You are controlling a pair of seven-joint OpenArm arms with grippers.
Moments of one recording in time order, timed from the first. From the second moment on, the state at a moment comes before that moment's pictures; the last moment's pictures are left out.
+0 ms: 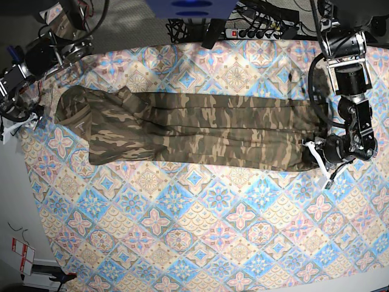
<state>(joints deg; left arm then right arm) -13.5 -22.5 -14.1 66.1 -19.3 -42.0 55.1 13.4 13.6 64.6 67.7 -13.1 42.0 -52.6</state>
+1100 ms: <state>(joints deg) -13.5 9.1 -2.3 74.4 -15.3 -42.0 52.4 9.4 13.3 64.6 67.7 -12.9 42.3 -52.6</state>
